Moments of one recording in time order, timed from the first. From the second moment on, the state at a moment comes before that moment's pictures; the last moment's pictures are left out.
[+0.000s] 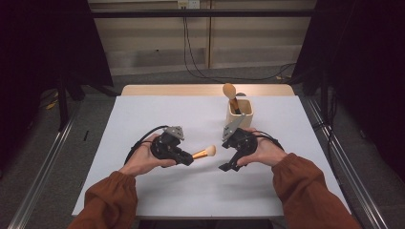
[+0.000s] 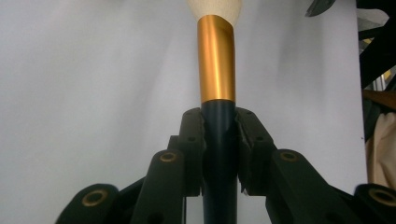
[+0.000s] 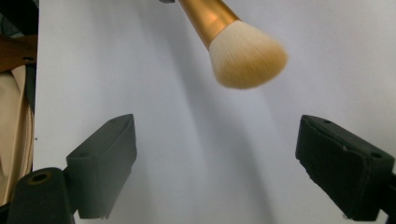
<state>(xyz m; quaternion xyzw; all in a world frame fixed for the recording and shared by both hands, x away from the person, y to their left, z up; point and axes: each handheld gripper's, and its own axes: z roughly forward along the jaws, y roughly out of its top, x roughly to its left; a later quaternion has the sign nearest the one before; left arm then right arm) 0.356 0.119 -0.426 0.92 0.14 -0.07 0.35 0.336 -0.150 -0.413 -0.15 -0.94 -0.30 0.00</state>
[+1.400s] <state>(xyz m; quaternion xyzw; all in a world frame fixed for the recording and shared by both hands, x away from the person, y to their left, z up) 0.332 0.152 -0.439 0.84 0.20 -0.03 0.50 0.295 -0.187 -0.436 -0.27 -0.85 -0.46 -0.06</state>
